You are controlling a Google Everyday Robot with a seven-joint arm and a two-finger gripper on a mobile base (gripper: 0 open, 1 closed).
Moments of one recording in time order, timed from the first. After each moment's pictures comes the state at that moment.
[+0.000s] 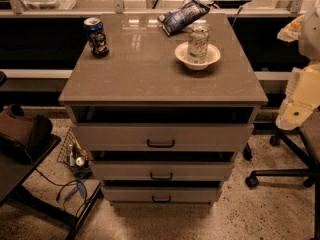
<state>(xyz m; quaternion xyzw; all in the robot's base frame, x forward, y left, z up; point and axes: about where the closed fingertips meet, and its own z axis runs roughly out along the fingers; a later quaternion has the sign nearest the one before) 0.438 -0.213 0.989 -0.60 0.78 -0.05 0.18</state>
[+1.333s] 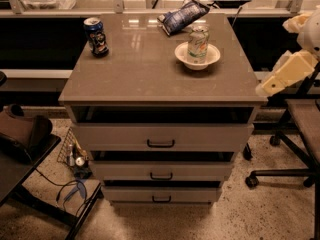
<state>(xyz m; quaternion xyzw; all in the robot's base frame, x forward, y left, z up) 0.528 -0.235 0.972 -0.51 0.79 0.02 0.35</state>
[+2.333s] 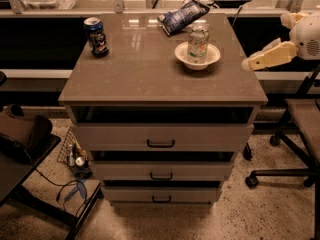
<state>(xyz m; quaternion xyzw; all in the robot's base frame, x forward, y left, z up) 0.621 -0.253 0.968 -0.40 0.75 0.10 0.52</state>
